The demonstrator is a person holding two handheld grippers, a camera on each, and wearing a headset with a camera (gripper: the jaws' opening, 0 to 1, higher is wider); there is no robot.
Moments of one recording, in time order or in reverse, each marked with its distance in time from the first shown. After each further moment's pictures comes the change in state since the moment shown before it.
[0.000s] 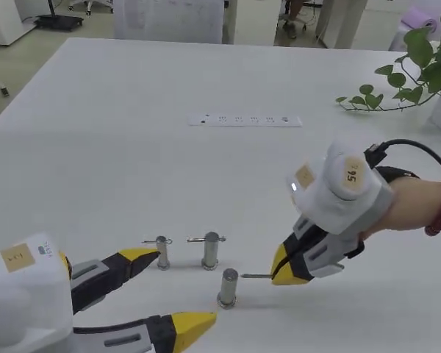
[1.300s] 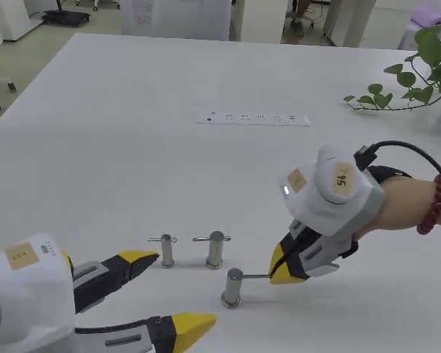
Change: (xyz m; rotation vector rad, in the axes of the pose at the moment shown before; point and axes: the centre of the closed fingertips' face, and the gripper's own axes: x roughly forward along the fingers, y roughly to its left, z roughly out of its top) left arm -0.003 0.007 -0.008 -0.025 0.025 0.022; right arm 0.008 -0.006 0.007 -0.040 0.027 0.010
